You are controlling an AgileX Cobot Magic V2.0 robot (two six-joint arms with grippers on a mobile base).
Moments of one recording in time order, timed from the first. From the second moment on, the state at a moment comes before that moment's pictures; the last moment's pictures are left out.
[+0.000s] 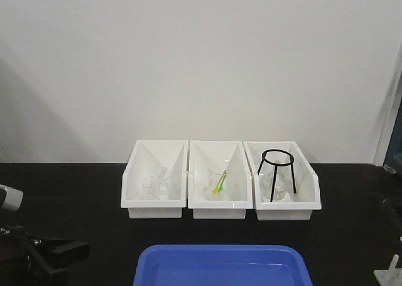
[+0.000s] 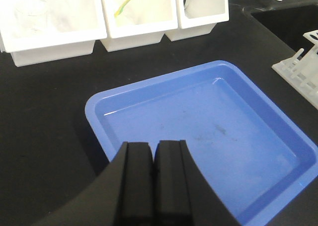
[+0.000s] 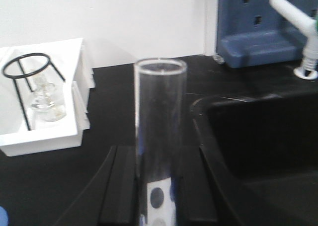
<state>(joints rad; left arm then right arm) -0.09 1.22 -0.70 1.76 -0.58 -1.86 -0.61 1.35 -0.78 1.72 0.48 -1.83</state>
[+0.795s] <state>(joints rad) -0.09 1.22 -0.70 1.76 -0.59 -1.86 -0.61 1.48 -0.81 1.71 0.56 -1.97</state>
